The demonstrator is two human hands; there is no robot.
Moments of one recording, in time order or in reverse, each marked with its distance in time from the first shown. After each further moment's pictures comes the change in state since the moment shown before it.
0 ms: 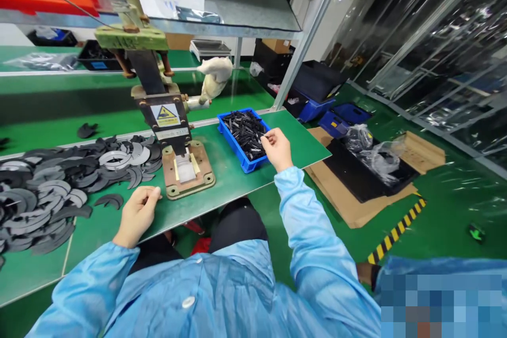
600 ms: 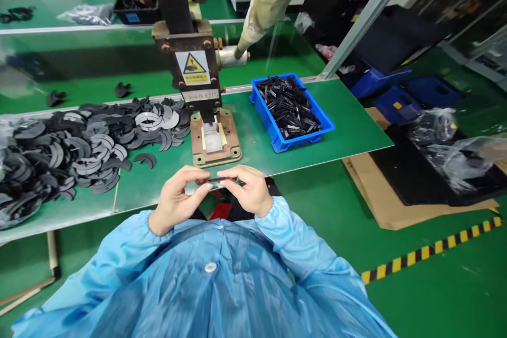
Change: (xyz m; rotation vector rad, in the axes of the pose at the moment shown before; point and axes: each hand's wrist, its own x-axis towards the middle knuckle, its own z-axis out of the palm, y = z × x) left_hand -0.026 0.108 0.001 -0.217 -0.120 0.325; right_hand -0.167 -0.080 0.089 0.588 -0.349 -0.465
